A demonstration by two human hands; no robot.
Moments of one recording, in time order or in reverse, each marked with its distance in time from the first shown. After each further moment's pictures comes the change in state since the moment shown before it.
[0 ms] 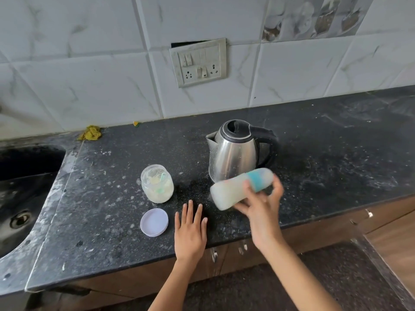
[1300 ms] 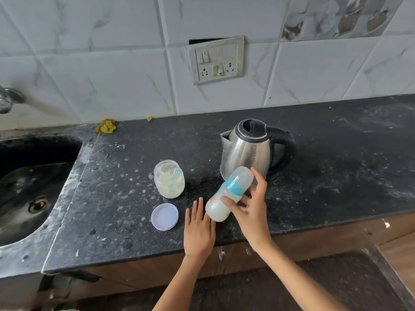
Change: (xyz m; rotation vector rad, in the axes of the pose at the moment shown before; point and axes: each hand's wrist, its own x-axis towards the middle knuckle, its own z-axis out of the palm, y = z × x) left_hand 0.000 -0.001 -0.004 0.046 -0.085 -0.012; right_hand 0.002 0.036 0.006 -0.513 -0.303 -0.253
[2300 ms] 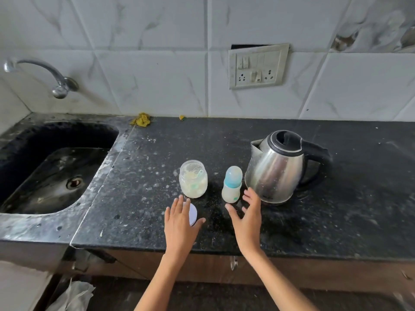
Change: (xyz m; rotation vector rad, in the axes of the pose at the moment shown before) left_hand -0.001 -0.047 -0.078 -0.020 0.073 -0.372; right_hand 0.023 0.086 0.041 -0.429 0.064 -0.094
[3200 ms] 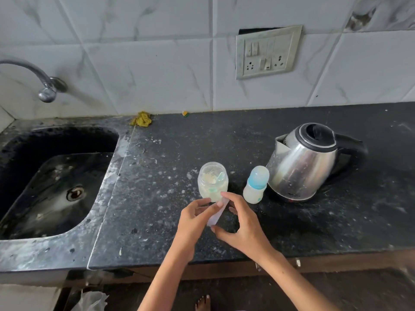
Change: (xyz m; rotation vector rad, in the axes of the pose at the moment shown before) left_hand 0.028 -0.010 -0.082 -1.063 -0.417 -0.349; right_hand -0.012 -0.062 0.042 -0.045 -0.439 -0.264
